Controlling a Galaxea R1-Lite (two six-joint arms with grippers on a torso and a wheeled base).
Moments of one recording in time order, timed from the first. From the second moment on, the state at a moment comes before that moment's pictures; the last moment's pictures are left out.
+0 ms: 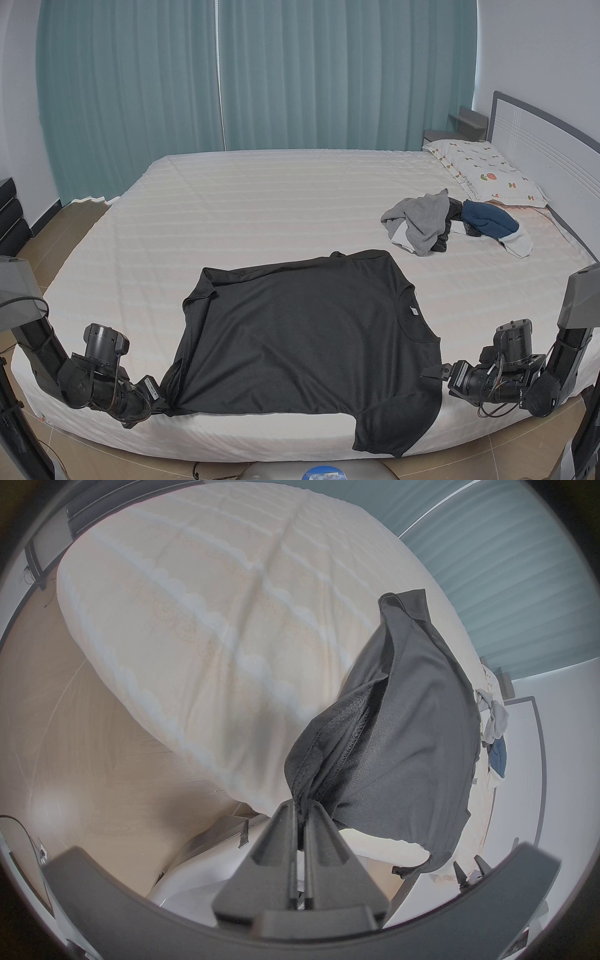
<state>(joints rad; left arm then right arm) -0.05 1.98 -0.35 -0.52 -0.22 -0.79 0.24 2.09 -0.23 -1.11 0.20 0.77</state>
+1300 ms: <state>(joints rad) -0.05 1.97 -0.35 -0.51 -0.22 -0.78 0.14 2.20 -0.23 -1.22 0.31 0.74</state>
